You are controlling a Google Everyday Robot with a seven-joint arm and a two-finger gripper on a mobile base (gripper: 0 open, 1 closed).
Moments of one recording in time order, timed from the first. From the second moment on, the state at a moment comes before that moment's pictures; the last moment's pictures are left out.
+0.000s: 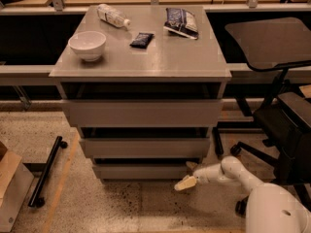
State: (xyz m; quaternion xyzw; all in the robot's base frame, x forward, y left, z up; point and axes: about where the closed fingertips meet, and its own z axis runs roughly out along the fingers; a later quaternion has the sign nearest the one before) arm 0.630 -0.135 0.260 -0.38 0.78 0.38 0.32
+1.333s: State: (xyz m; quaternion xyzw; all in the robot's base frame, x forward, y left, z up) arm 0.661 -0.114 0.233 -0.38 0.77 0.40 0.32
